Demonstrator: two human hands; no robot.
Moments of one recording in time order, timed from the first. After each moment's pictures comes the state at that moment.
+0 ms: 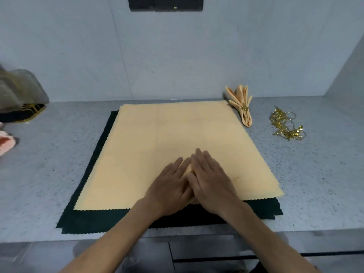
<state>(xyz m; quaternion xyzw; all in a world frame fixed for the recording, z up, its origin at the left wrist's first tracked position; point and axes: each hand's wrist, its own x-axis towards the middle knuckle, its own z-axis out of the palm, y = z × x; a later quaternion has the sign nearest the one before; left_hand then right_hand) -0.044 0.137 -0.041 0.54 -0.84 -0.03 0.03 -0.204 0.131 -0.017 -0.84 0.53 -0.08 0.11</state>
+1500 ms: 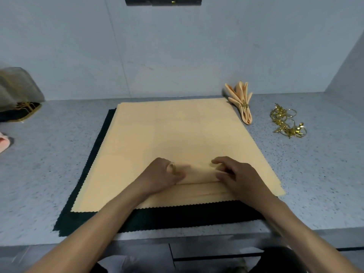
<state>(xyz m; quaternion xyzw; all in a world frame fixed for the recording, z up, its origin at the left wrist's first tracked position) -0.024 0.123 0.005 0.63 -0.65 -0.36 0.25 -0.278 0.110 -0.020 -0.81 0.48 -0.28 0.21</state>
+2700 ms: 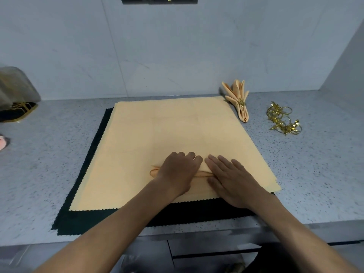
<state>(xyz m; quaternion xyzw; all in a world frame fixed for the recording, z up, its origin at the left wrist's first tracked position) -0.081 0.121 0.011 0.53 -0.84 0.14 -0.01 -0.270 0.111 -0.025 -0.87 0.49 0.03 0.07</state>
